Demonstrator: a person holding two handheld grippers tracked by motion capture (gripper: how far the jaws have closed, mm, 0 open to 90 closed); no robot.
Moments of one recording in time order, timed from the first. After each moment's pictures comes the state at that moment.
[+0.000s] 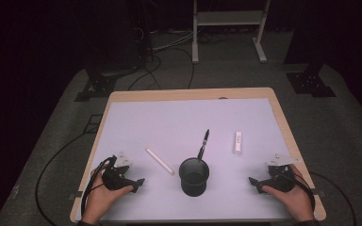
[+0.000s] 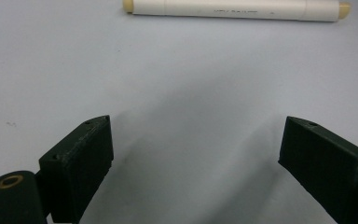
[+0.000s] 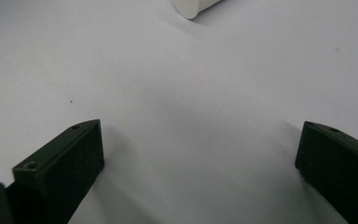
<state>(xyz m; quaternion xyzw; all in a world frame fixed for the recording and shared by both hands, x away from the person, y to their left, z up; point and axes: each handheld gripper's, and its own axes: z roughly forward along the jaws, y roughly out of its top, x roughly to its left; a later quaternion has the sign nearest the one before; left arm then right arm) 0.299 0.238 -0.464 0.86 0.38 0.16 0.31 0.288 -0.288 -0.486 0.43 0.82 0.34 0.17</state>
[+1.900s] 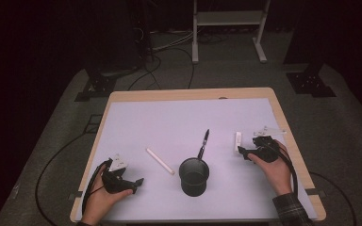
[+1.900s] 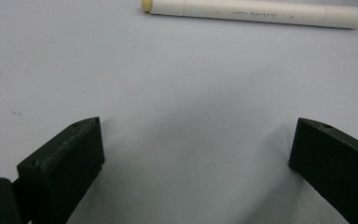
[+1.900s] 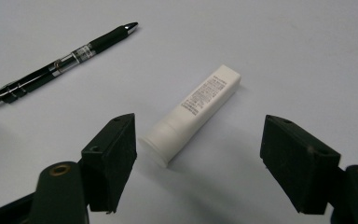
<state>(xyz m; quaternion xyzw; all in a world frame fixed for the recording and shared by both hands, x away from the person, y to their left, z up) 0.297 0.249 -0.480 0.84 0.39 0.17 0.35 0.358 -0.251 -0.445 0.48 0.78 0.36 0.20</state>
